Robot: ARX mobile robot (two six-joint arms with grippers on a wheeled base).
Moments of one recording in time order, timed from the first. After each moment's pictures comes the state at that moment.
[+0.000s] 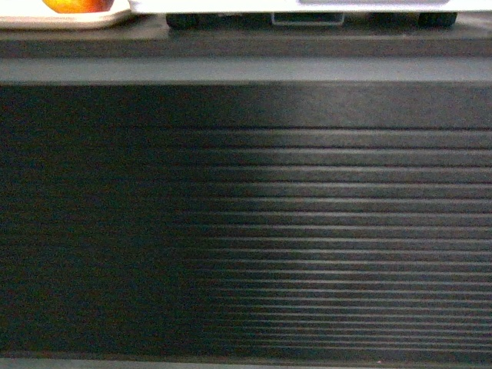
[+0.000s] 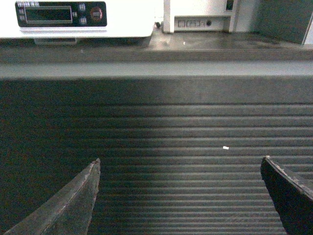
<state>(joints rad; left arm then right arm) 0.00 0.01 0.01 0.00 0.00 0.00 0.00 0.00 0.01 0.00 0.00 0.00</state>
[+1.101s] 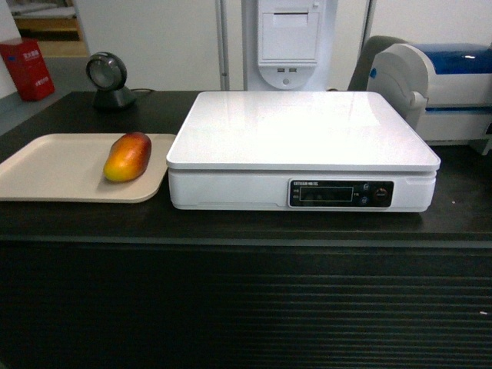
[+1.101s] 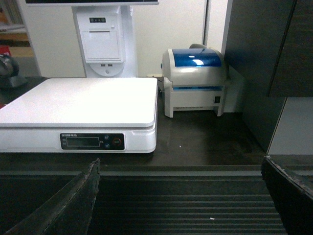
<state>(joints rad) 0.00 0.01 0.01 0.00 0.00 0.00 0.00 0.00 0.01 -0.01 0.00 0.00</state>
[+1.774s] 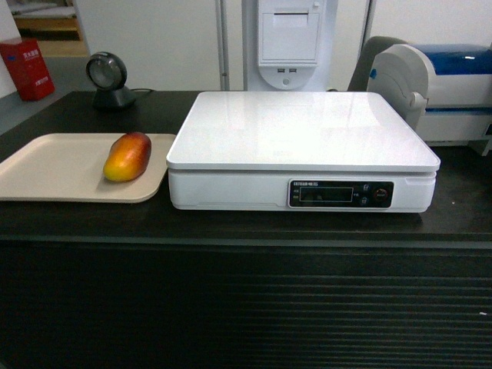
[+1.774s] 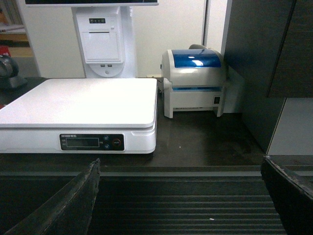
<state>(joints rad) 0.00 0.01 0.01 0.00 0.00 0.00 0.00 0.00 0.01 0.00 0.00 0.00</state>
